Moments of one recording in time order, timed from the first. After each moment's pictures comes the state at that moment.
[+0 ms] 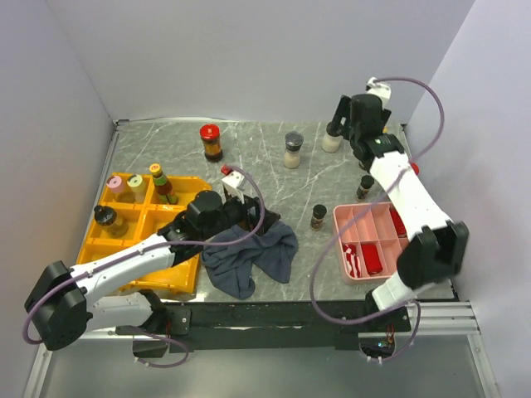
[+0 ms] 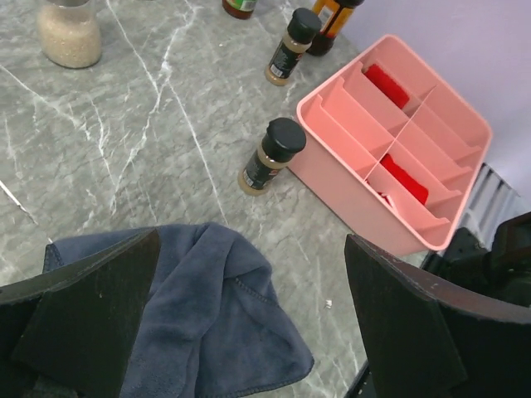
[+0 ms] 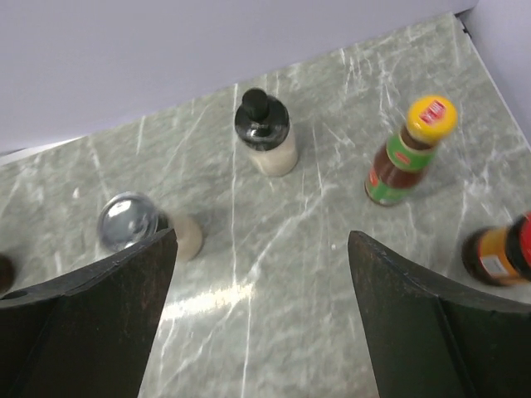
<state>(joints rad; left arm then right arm) -0.83 1.14 0.71 0.26 0.09 -0.39 0.24 1.54 1.50 -0.39 0.41 0.36</state>
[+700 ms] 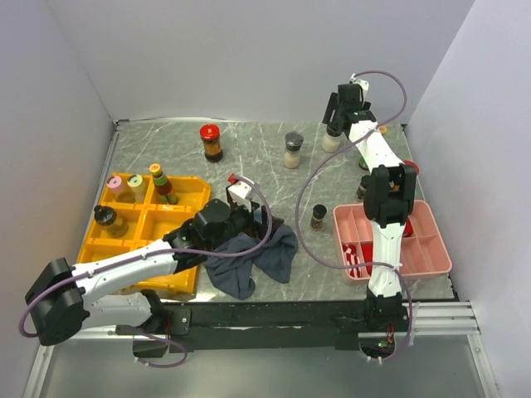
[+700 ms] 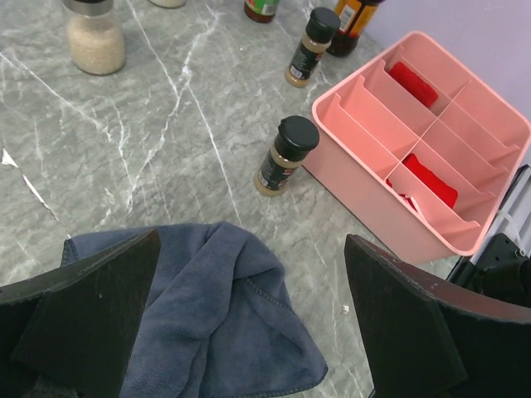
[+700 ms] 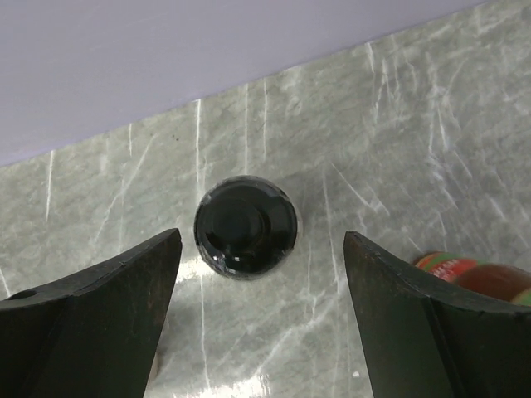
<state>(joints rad) -0.95 1.15 0.69 0.26 -0.12 -0.33 0.13 2.25 2.08 -0.43 0.31 0.31</state>
